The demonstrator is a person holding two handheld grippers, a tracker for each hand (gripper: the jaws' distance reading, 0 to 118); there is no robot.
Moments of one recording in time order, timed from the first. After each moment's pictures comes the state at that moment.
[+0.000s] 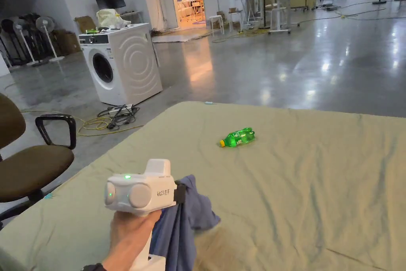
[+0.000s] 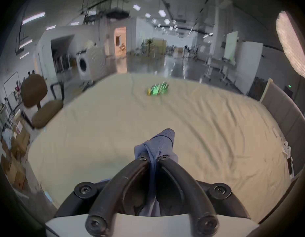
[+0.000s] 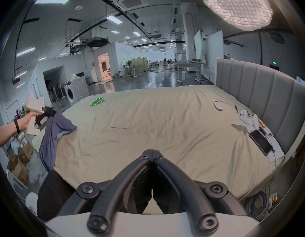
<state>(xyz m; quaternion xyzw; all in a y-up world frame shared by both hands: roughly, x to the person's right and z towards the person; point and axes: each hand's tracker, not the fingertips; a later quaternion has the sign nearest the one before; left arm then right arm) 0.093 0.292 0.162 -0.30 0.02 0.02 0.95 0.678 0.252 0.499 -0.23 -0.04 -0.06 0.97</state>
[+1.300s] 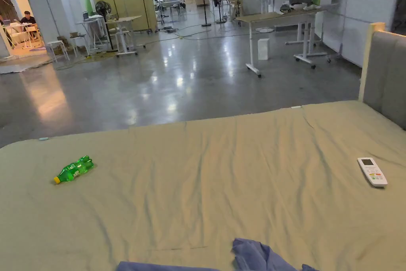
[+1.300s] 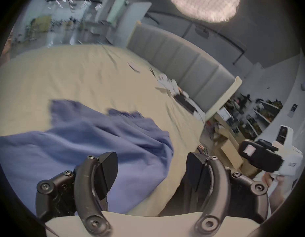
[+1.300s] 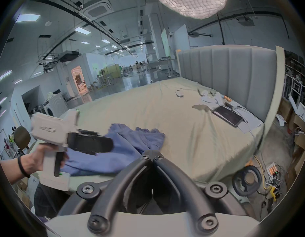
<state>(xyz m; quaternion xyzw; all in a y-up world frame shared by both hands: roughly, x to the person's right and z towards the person) 0.507 0.199 0.313 -0.37 -0.49 0.04 0.79 0.742 0.224 0.574 -0.21 -0.13 -0.12 0.96</state>
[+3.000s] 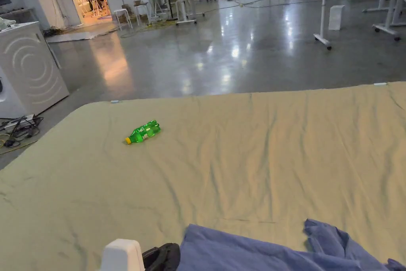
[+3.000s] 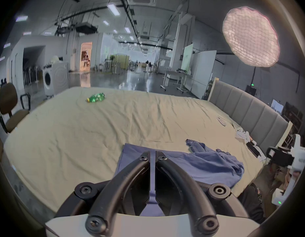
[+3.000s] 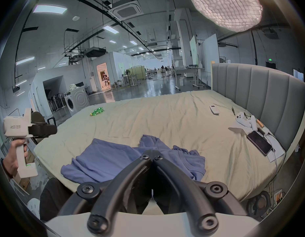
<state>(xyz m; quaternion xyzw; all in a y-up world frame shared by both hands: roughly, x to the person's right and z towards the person) 0.285 0.251 0.321 -0.26 -0.15 0.05 0.95 0.695 0.247 0.502 -0.21 -0.04 -0.07 0.98</state>
